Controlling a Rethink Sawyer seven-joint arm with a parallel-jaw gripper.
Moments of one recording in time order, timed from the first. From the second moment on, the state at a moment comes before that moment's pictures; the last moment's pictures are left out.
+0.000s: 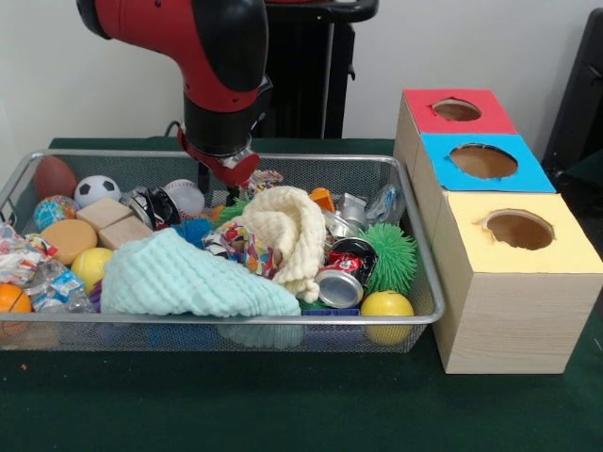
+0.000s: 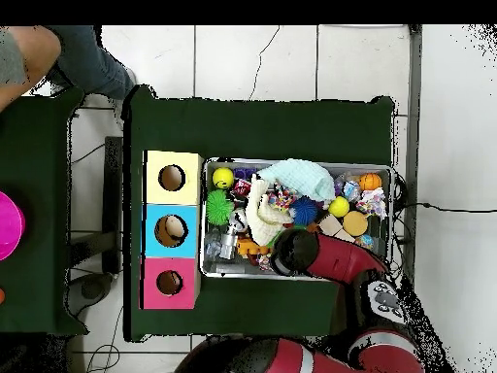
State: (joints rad) arm -0.34 -0.41 -0.15 1.68 -0.12 0.50 2.20
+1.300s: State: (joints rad) arm -0.37 -0.42 -0.13 1.68 -0.14 0.51 2.20
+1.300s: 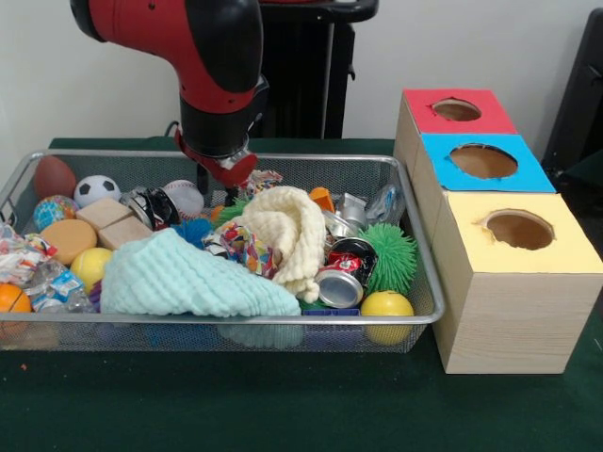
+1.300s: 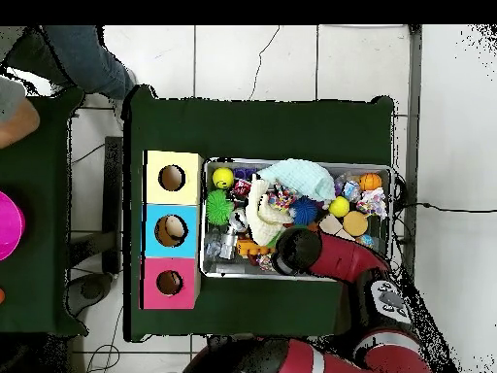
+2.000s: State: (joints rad) arm -0.45 -0.37 -0.05 1.56 -0.14 0.78 2.20
